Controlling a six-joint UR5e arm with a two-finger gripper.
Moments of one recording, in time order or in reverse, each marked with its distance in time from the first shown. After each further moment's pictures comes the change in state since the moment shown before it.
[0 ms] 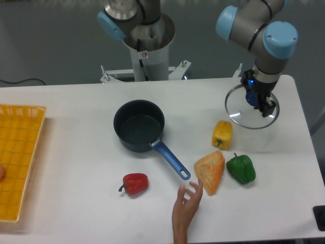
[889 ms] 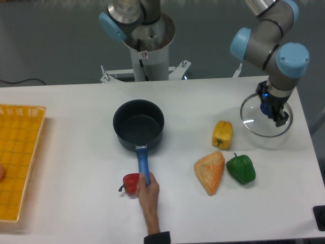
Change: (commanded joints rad) arm 0.038 -0.182 0.018 0.179 0.011 0.071
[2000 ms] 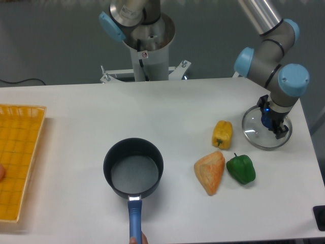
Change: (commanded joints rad) arm -0.002 -0.065 0.008 0.034 0.002 -0.002
